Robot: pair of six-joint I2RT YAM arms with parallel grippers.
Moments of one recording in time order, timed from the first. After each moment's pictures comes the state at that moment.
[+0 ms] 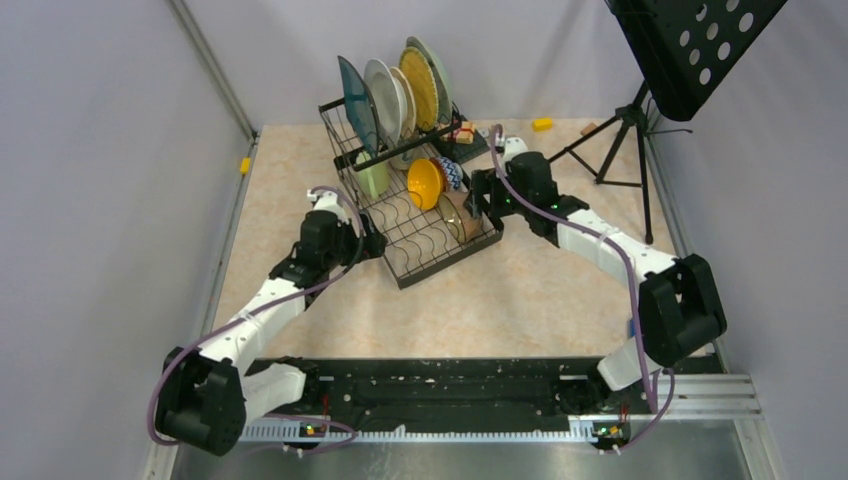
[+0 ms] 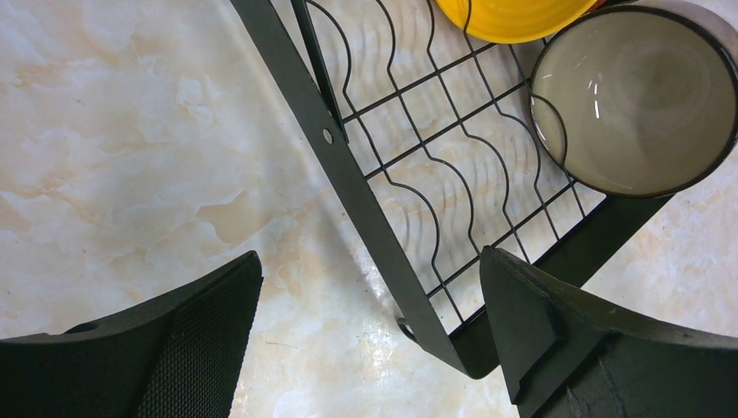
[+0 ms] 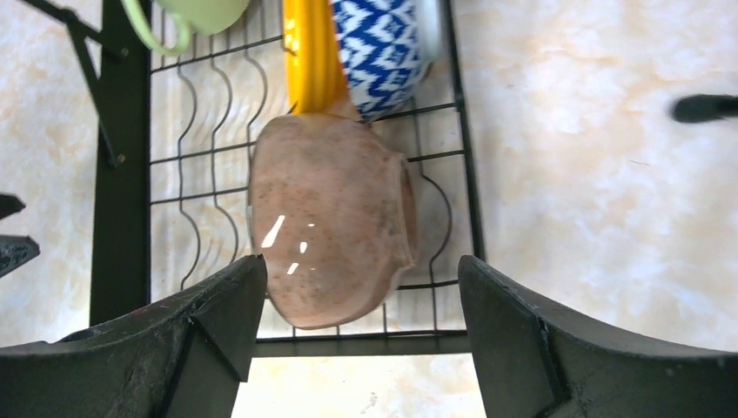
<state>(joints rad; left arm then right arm) -0.31 1.10 0.63 -0.08 0.02 -0.50 0.50 1.55 1.12 -0.10 -0.10 0.24</state>
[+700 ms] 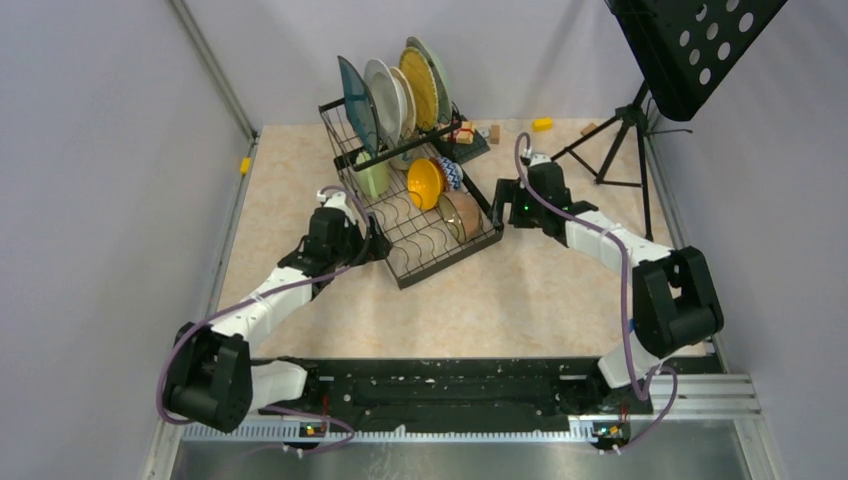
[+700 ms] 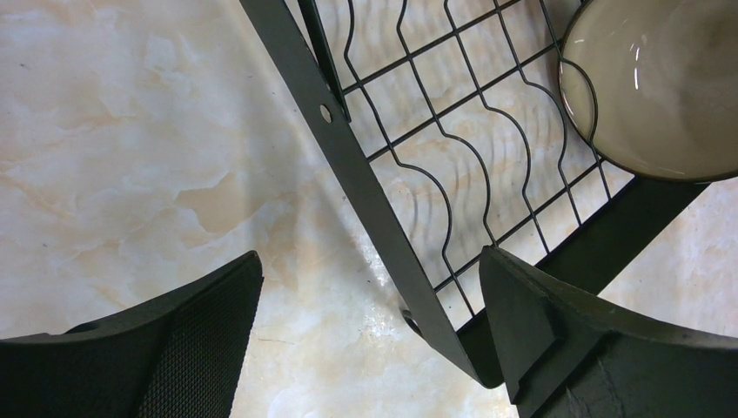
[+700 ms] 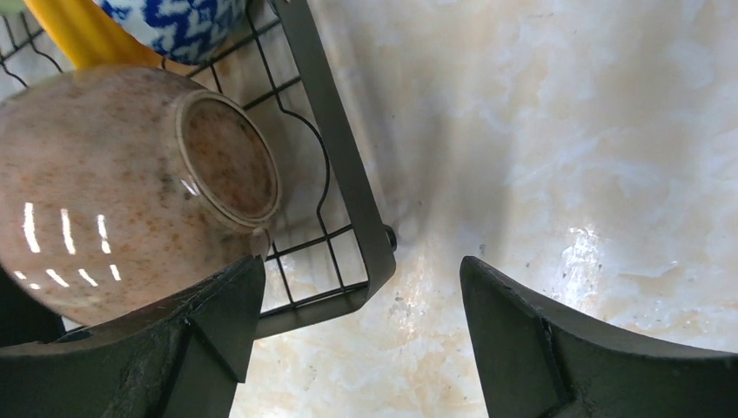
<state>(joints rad) -0.31 1.21 0.66 -0.10 0.06 -0.51 0.37 1.56 1.01 -0.13 -0.04 0.37</state>
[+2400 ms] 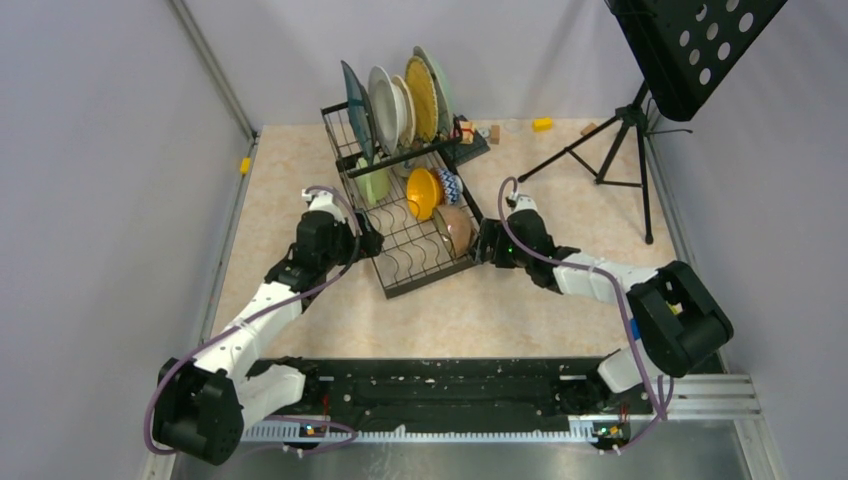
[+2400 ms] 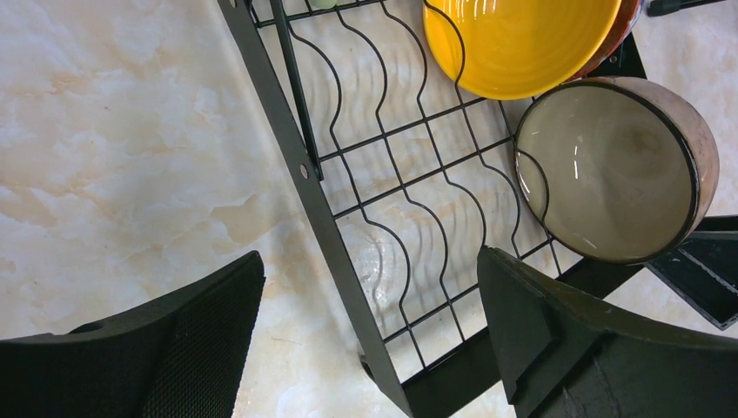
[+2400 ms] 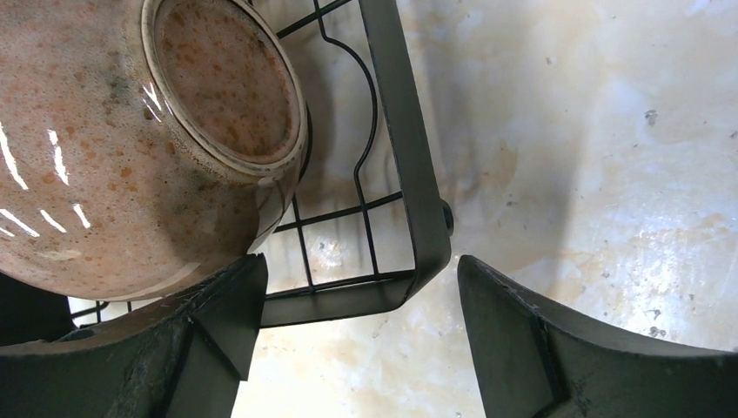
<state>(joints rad) -0.31 1.06 0.63 -0.11 -0.01 -0.51 0.57 1.49 0.69 0.12 0.02 0.57</state>
